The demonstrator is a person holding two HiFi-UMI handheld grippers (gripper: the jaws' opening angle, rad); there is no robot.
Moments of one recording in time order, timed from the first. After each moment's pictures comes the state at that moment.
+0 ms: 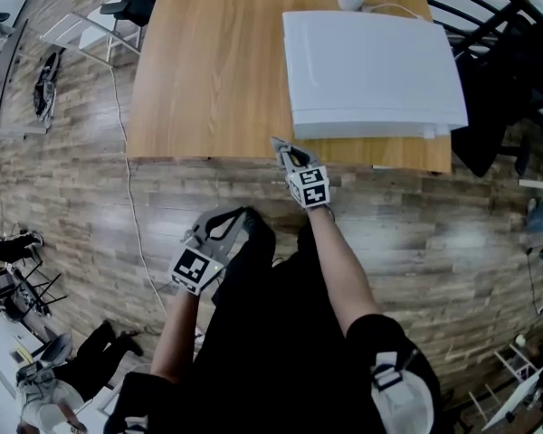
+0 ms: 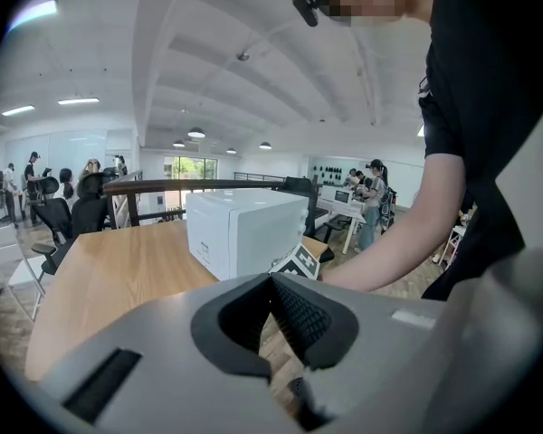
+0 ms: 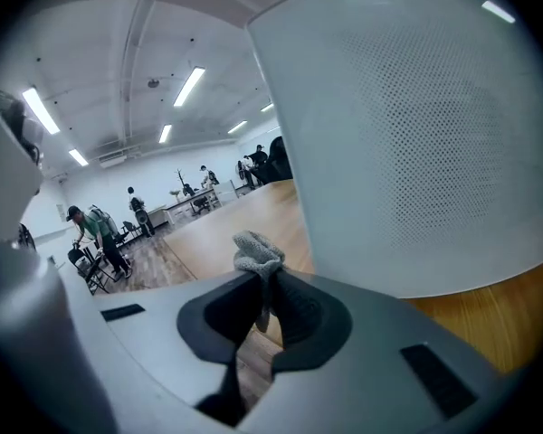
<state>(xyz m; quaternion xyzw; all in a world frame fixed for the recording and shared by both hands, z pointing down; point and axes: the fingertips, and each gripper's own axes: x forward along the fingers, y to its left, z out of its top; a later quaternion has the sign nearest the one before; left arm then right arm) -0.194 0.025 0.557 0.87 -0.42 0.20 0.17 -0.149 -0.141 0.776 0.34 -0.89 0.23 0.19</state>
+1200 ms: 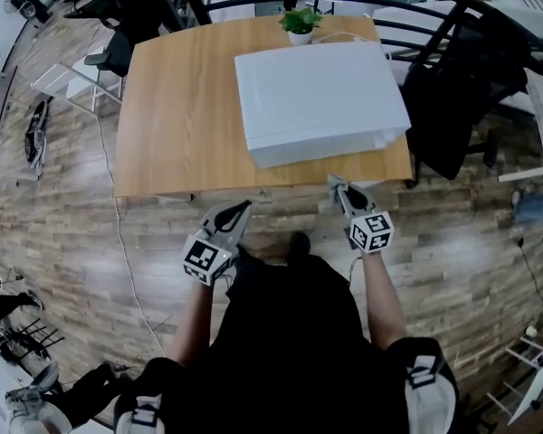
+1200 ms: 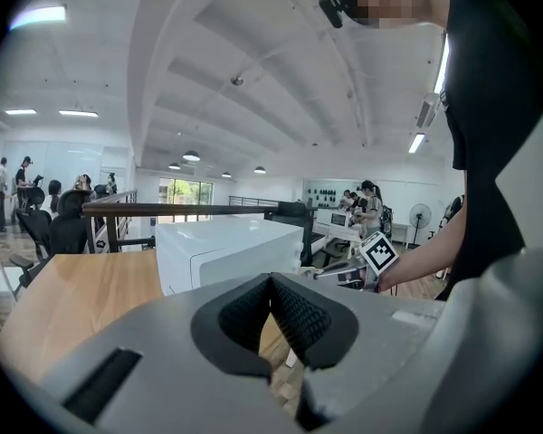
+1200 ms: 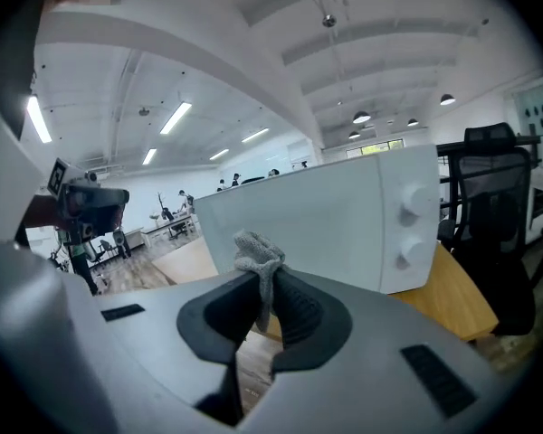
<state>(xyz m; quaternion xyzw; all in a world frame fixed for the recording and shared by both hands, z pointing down) -0.100 -0.041 0.518 0.89 -0.41 0.13 0.13 0.132 -0.119 0.652 0.42 -0.88 0.20 0.13</state>
